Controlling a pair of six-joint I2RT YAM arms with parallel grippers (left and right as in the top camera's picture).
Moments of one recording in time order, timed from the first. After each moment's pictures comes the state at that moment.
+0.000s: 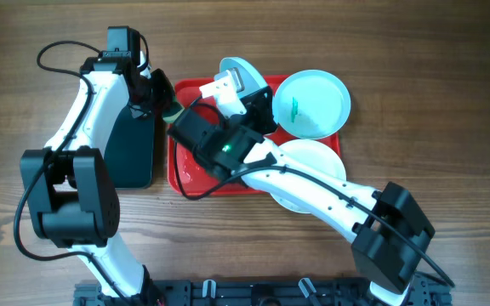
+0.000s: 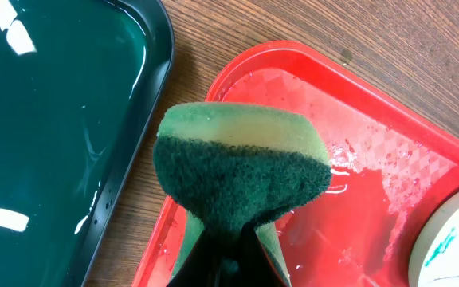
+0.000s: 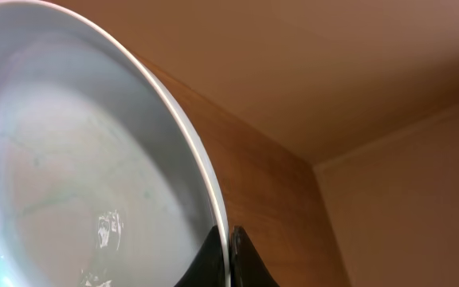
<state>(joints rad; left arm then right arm) -0.01 1.94 1.47 -0.81 0.24 -0.51 0.97 1.92 1.57 -0.82 1.28 0.29</state>
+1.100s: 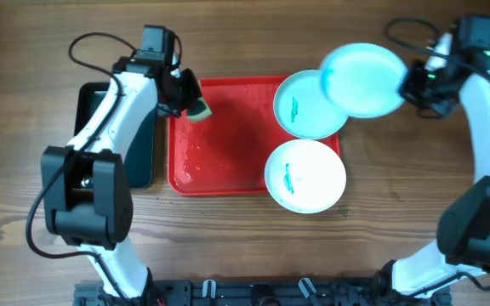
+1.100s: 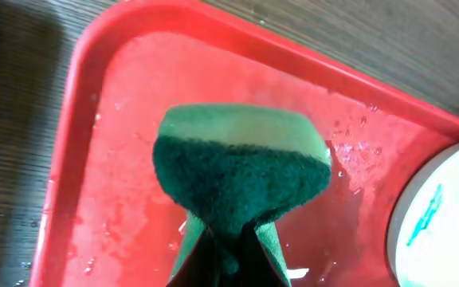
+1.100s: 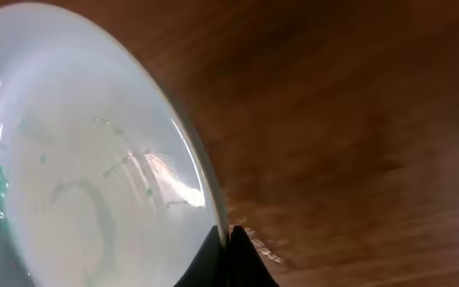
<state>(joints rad) -0.16 1.94 1.47 -0.76 0.20 -0.55 -0.26 1.79 1.51 -0.99 -0.21 0.31</state>
